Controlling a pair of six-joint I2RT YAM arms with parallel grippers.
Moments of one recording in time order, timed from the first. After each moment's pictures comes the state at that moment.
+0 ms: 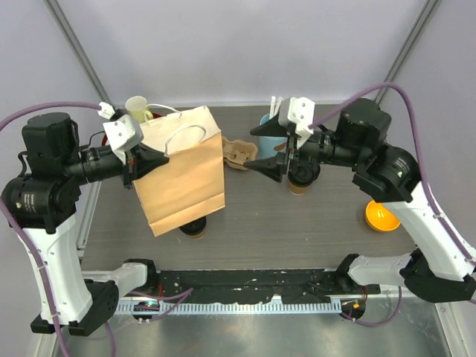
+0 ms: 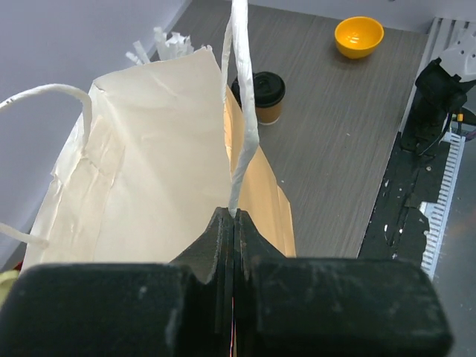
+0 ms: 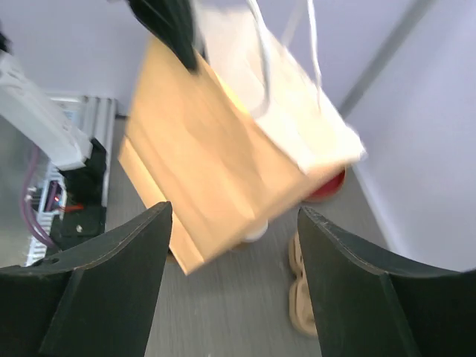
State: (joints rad) left arm -0.06 1.13 2.03 -1.36 0.94 0.55; right arm 0.75 1.22 1.73 -0.65 -0.50 -0.30
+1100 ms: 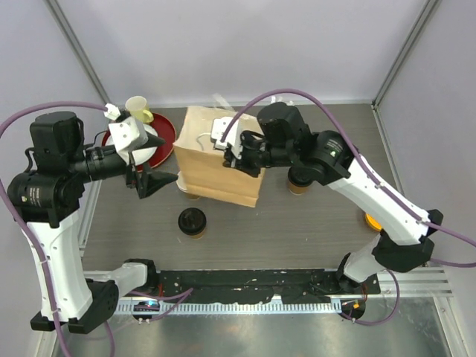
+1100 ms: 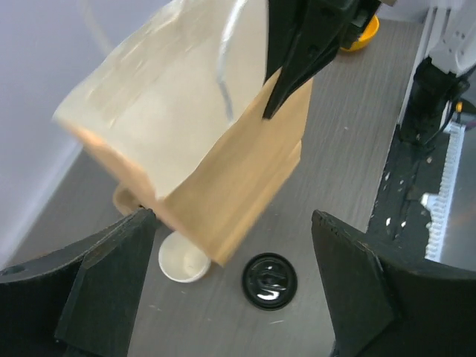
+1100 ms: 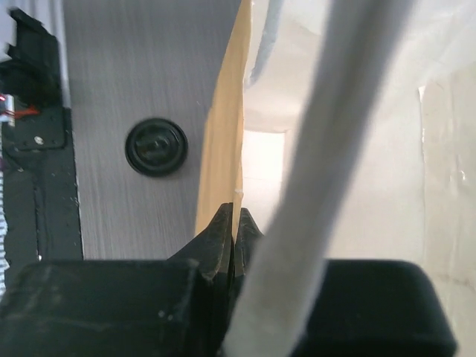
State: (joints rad) left arm -0.06 1.14 1.99 -1.37 1.01 0.68; right arm 1.00 1.55 2.01 -0.91 -0.26 -0.45
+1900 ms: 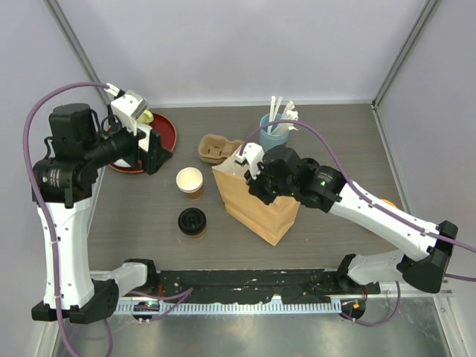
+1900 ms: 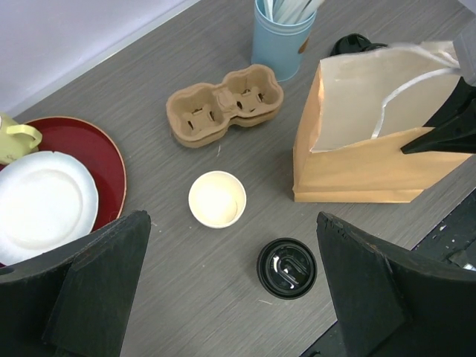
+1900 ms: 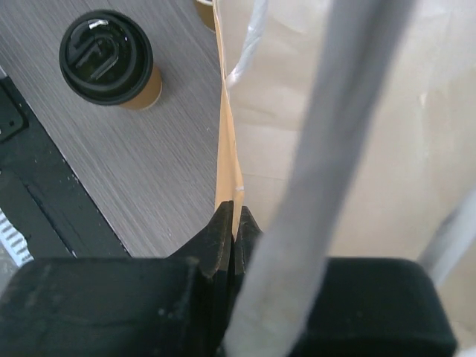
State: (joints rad) left arm -0.06 1.14 1.82 -1.16 0.56 0.28; right arm 0.94 1.28 1.32 -0.73 0.00 -0.05
